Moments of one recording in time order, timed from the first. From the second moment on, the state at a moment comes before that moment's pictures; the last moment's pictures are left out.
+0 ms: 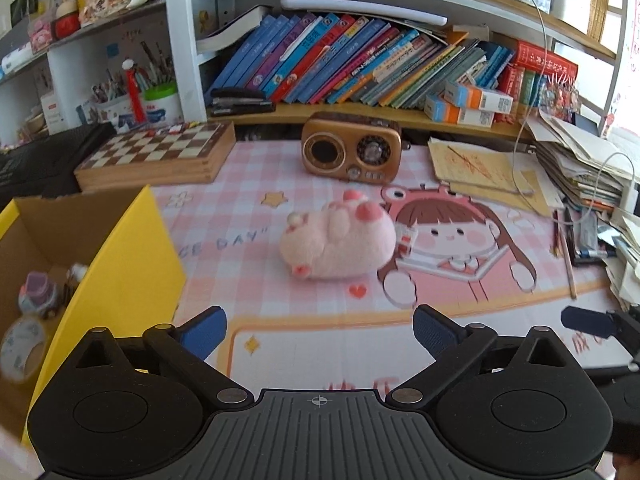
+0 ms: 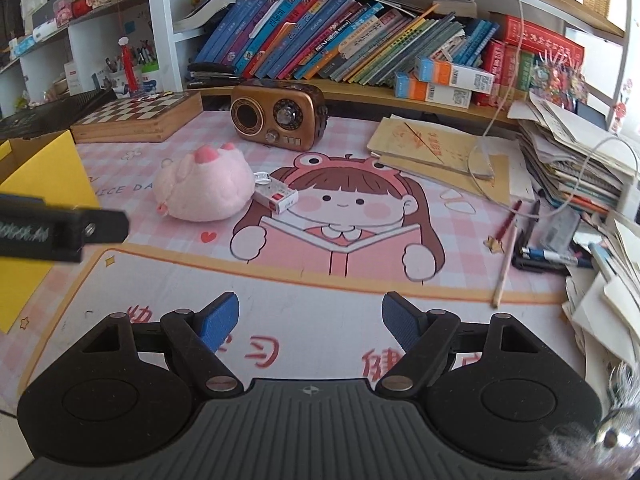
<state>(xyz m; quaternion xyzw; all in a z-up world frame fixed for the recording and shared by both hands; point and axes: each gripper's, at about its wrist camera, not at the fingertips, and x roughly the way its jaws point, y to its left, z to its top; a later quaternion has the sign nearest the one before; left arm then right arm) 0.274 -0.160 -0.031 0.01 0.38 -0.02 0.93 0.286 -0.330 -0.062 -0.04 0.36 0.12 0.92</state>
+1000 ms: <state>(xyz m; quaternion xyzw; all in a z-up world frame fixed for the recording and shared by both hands) 0.390 -0.167 -0.073 -0.02 0.38 -0.01 0.93 0.363 -0.326 -0.079 -0.07 0.38 0.16 0.91</state>
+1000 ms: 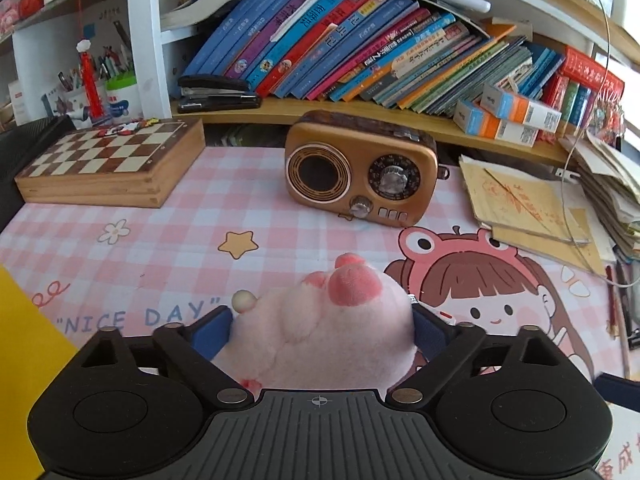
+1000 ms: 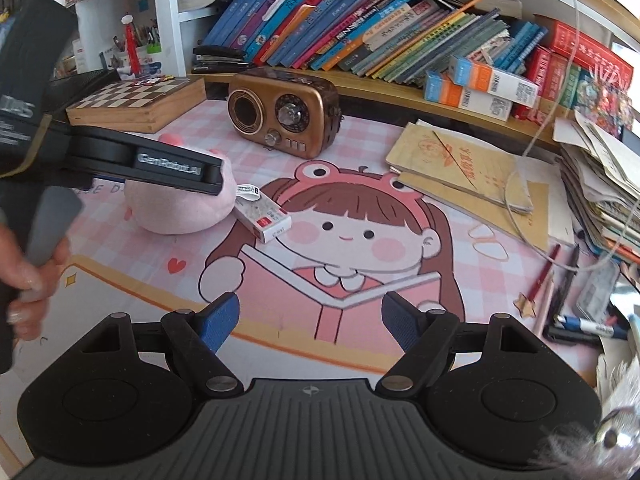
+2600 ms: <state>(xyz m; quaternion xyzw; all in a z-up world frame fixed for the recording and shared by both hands) 0.269 -0.108 -0.009 -0.09 0.38 0.02 0.92 0.454 -0.267 -0.117 -0.10 0.35 0.27 0.89</state>
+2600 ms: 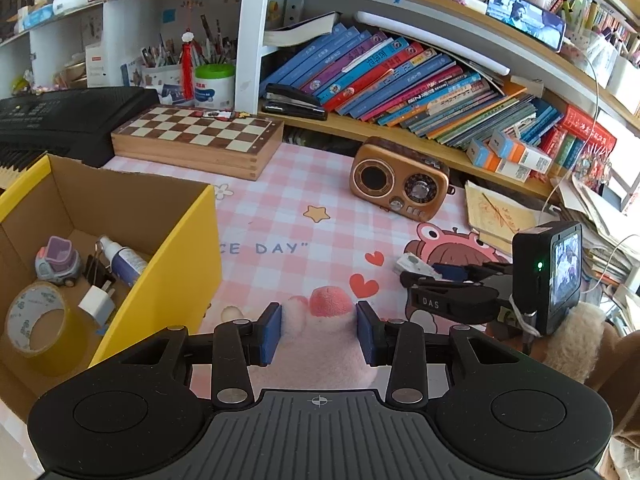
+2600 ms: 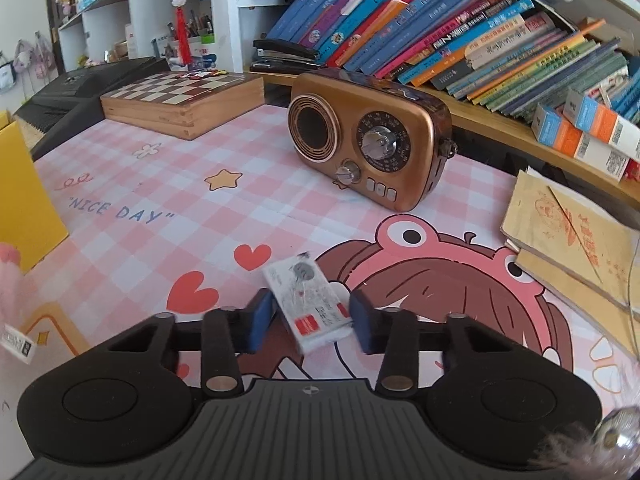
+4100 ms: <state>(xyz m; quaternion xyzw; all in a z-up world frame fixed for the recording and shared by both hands) 0.191 -0.092 0.021 -0.13 0.31 -0.10 0.94 0.276 -0.297 -0.038 -0.02 0.34 0.17 0.92</state>
